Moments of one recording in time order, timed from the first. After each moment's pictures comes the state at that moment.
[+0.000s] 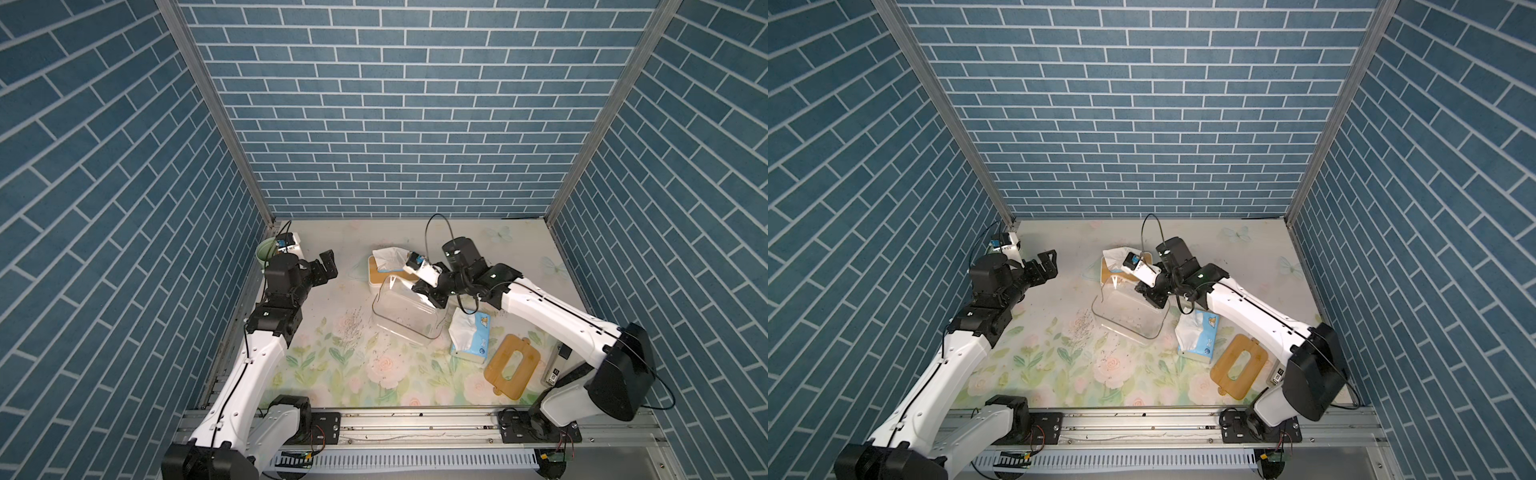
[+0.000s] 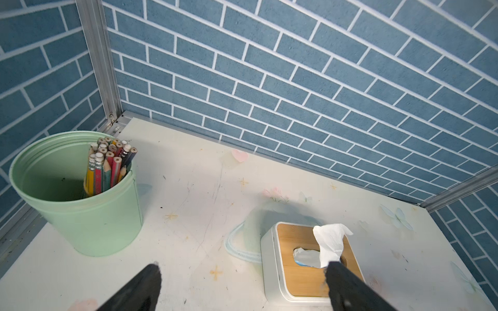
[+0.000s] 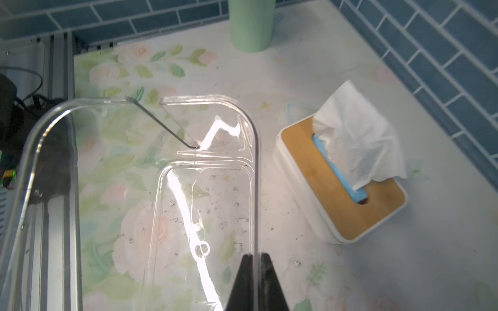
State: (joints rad) left arm -0.10 0.98 0.80 -0.17 0.00 -0.38; right arm 0.79 1.54 1.27 -0.54 -0.36 -0.42
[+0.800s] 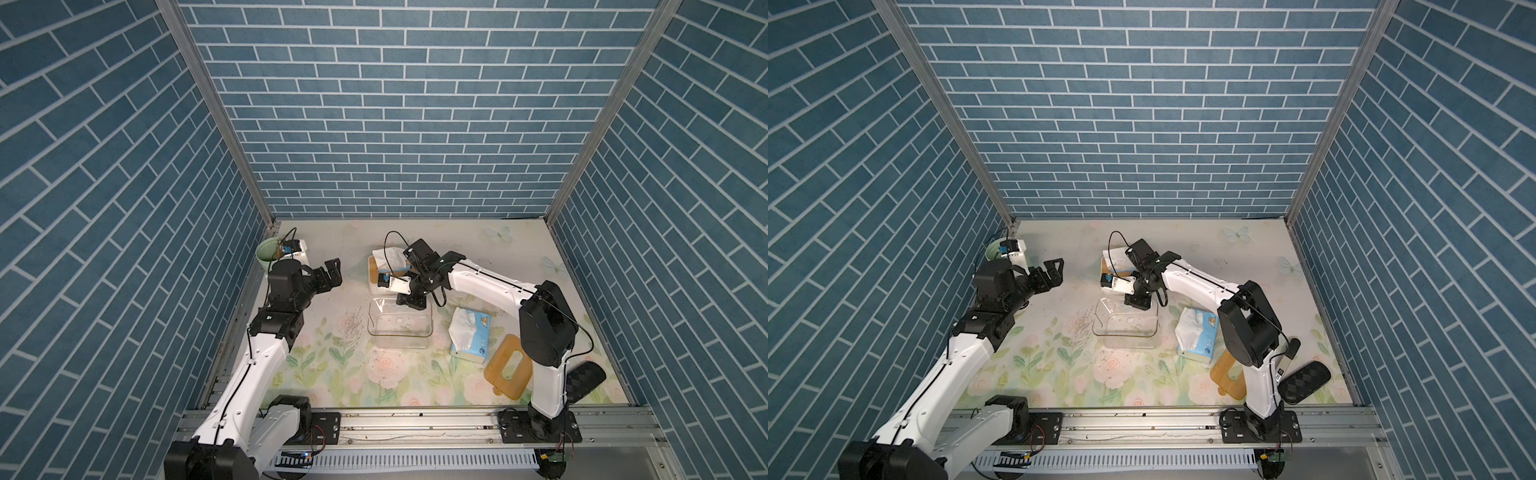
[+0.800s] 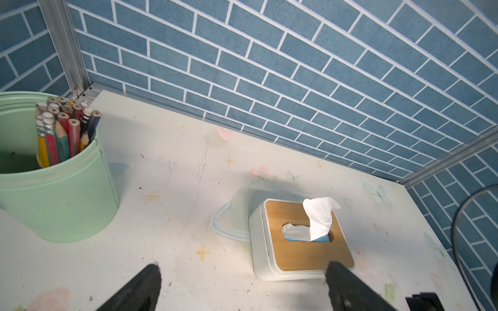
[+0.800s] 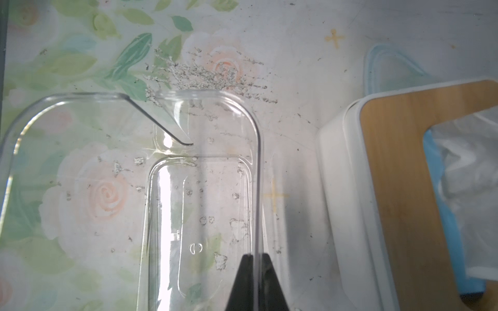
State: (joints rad) left arm -0.10 0.97 0.74 -0.15 0.11 -0.39; right arm 0.81 1.98 1.61 -0.75 -0.35 -0.73
